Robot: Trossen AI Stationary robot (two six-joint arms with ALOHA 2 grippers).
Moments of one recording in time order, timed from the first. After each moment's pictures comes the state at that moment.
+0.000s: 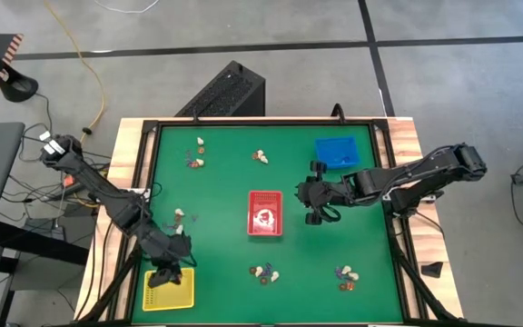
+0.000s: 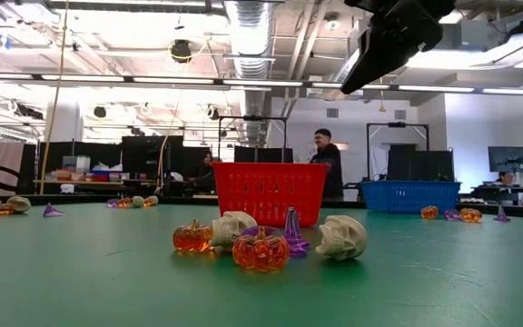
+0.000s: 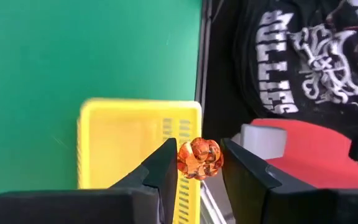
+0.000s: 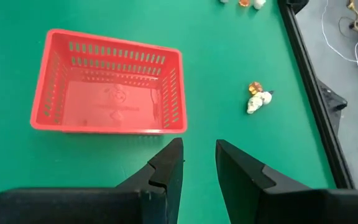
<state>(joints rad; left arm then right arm) -0.69 1.06 0.64 -0.24 0.26 -1.07 0.18 1.28 0.99 -0.51 0.47 -0.01</state>
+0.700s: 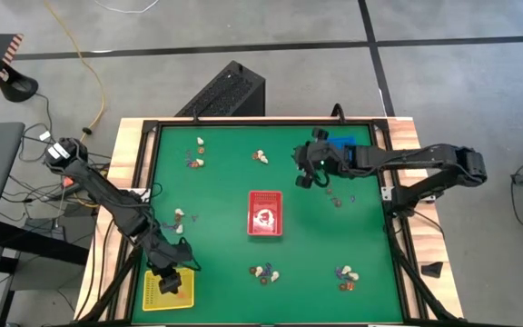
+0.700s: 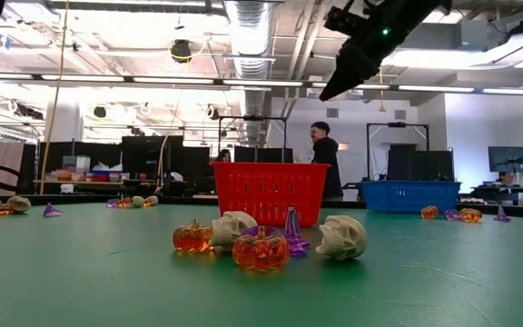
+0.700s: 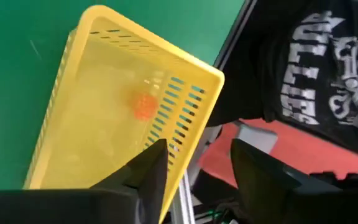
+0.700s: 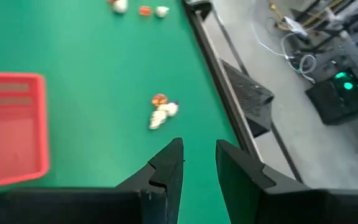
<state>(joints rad) -0.72 1.18 0.64 -0.21 0.36 -1.46 -0.14 1.28 0.99 -0.33 0.47 -0.19</state>
